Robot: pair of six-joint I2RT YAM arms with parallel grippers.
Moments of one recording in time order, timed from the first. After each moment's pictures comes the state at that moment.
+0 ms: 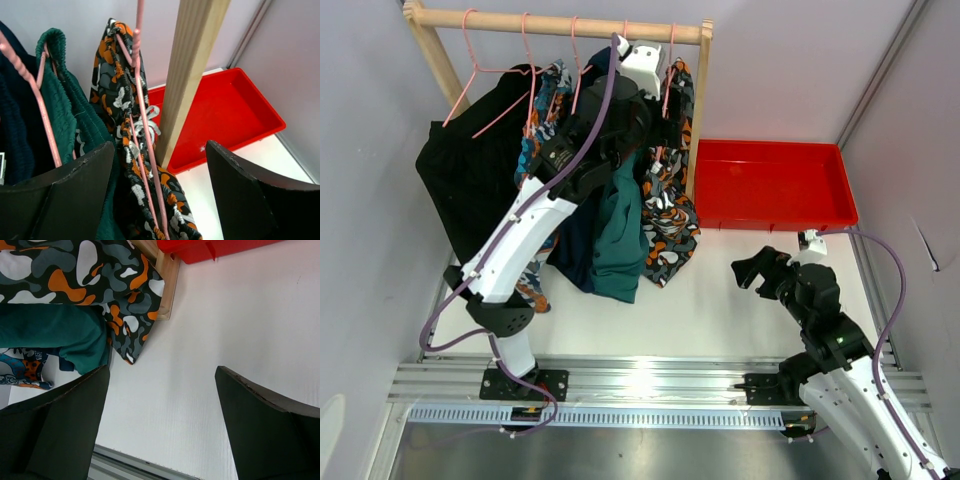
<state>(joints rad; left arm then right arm) -0.81 1.79 2.36 -0.74 -0.33 -0.17 0.41 0.46 0.54 -0.43 0.07 0.62</state>
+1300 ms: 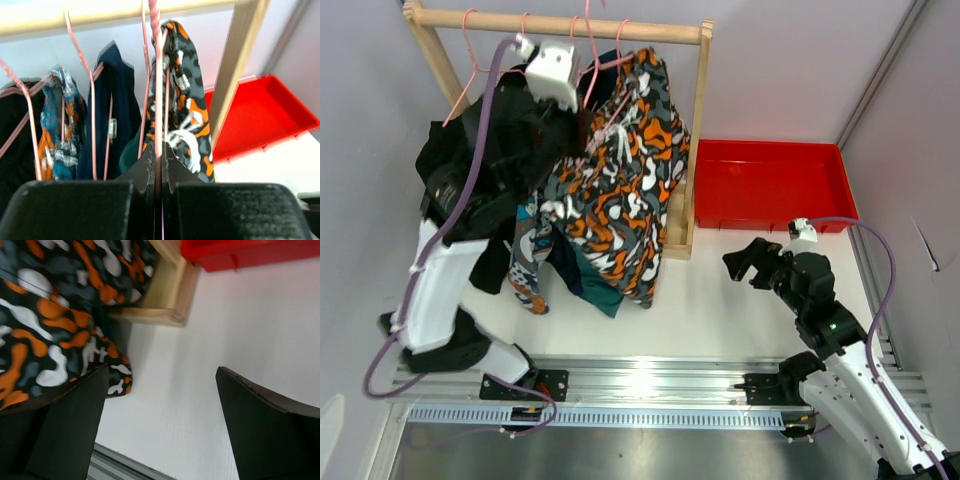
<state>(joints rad) -0.78 1.56 2.44 -0.96 -0.44 -0.02 0.41 0.56 0.56 -0.34 0.03 0.59</state>
